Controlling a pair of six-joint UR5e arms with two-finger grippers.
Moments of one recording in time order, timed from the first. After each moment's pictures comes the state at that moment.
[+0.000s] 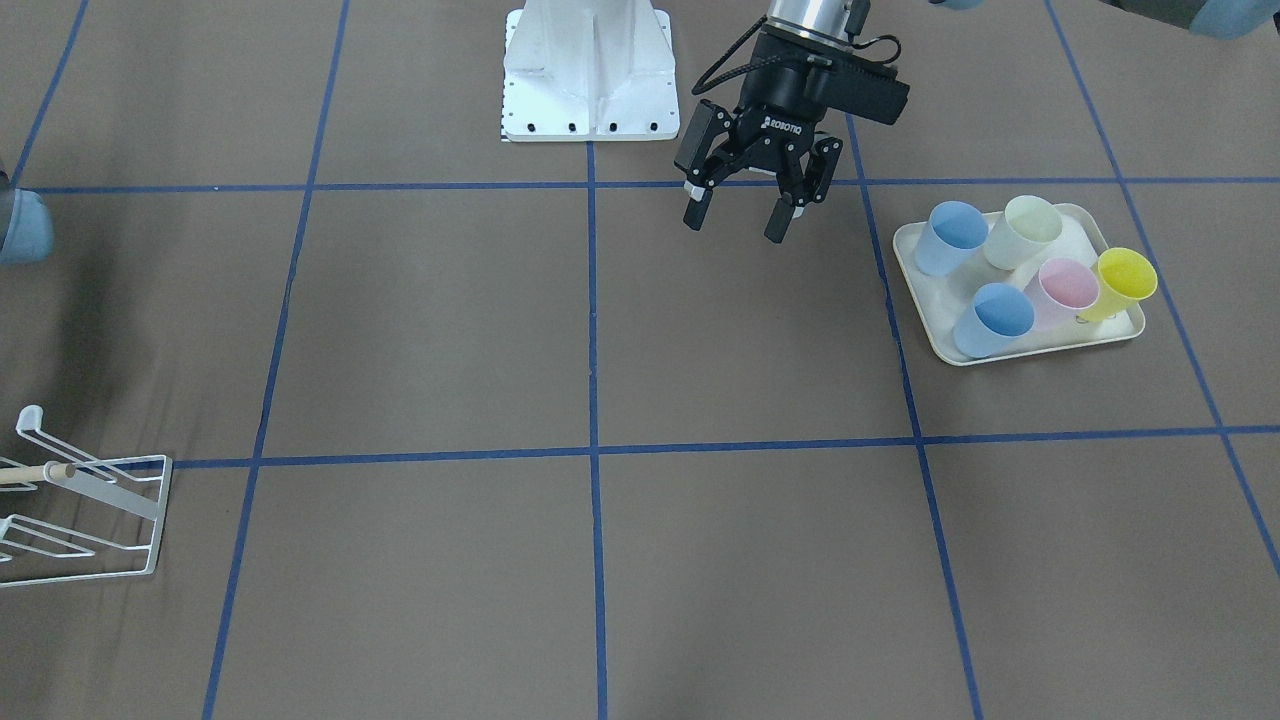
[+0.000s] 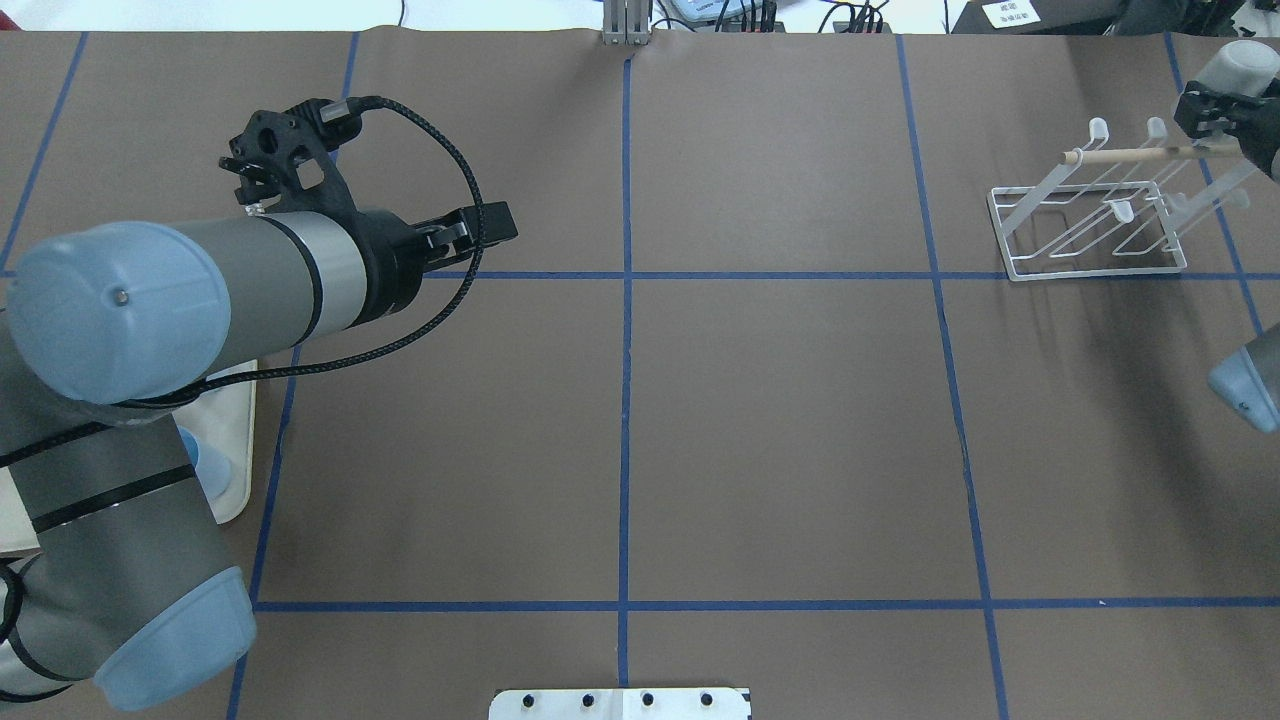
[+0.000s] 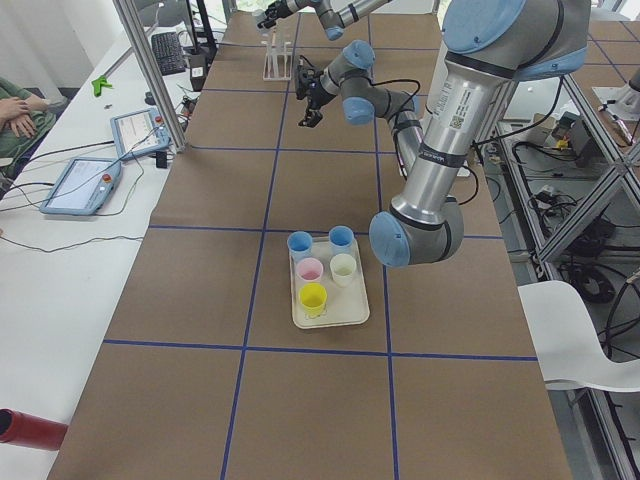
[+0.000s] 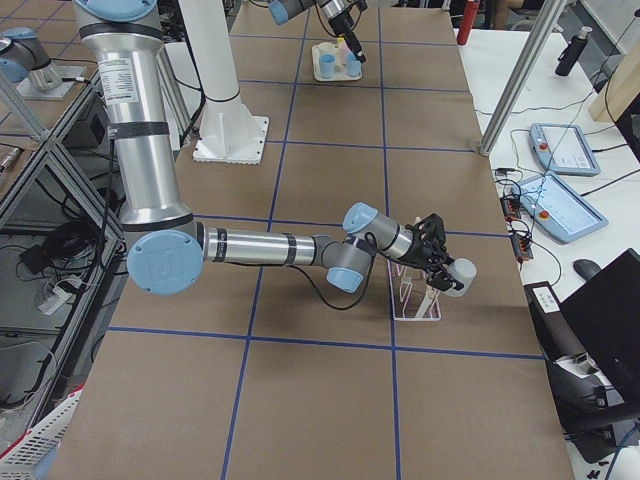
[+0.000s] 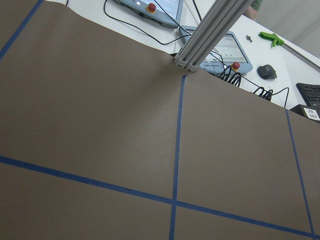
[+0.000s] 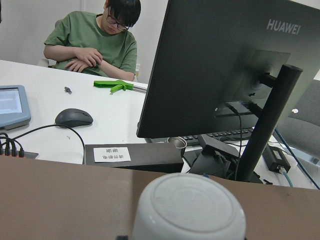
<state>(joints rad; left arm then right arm) -0.56 -2.03 -2.11 -1.81 -1.47 -1.49 1.10 -1.43 1.30 -0.37 1.36 0.75</state>
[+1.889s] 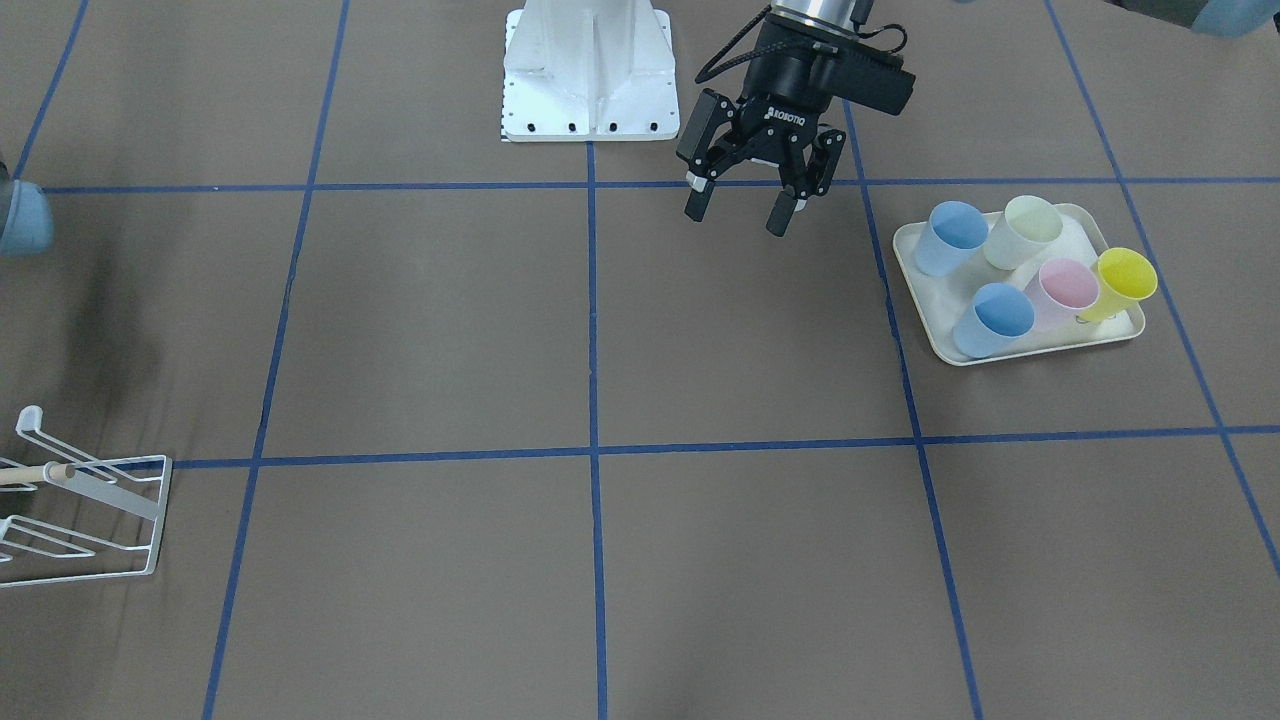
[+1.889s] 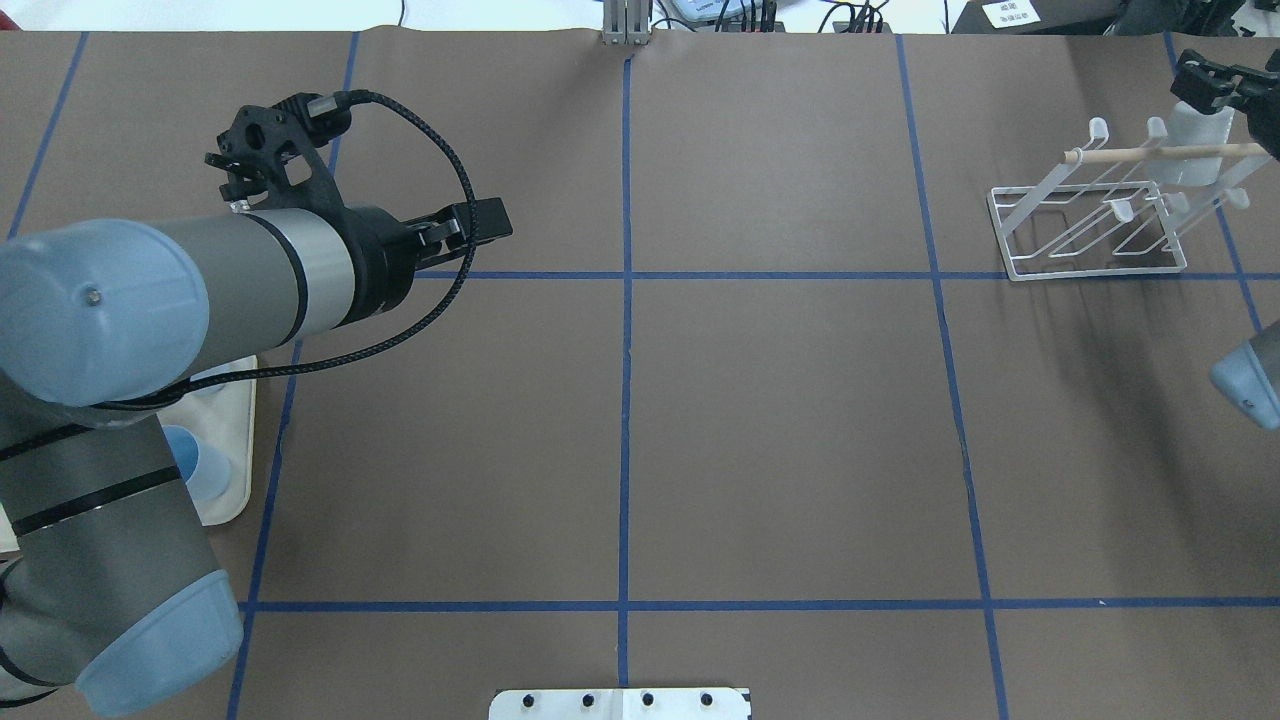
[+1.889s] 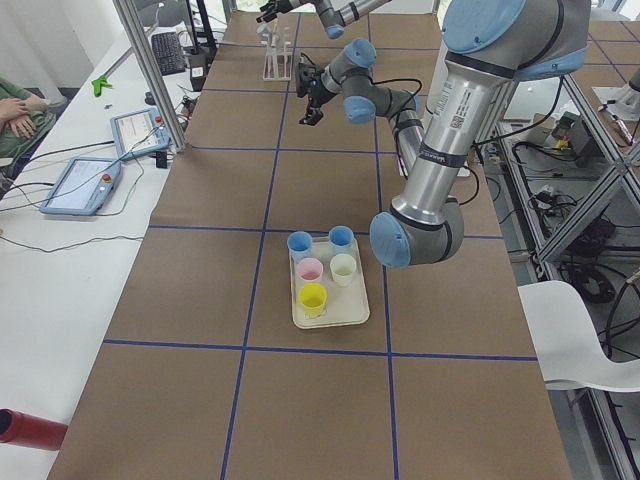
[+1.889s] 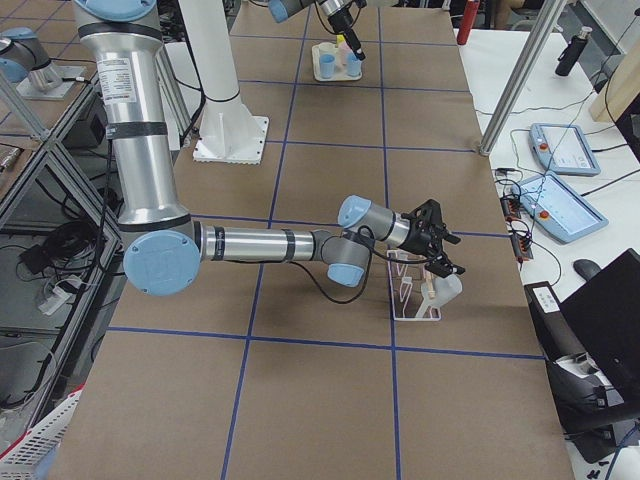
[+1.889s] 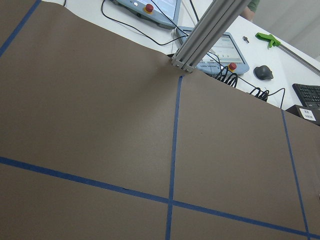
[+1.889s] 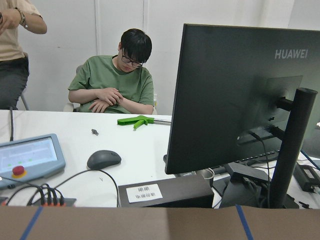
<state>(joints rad) -0.57 -2.02 -2.13 -1.81 -1.48 -1.49 1.11 -1.44 1.38 -0.28 1.36 0.86</state>
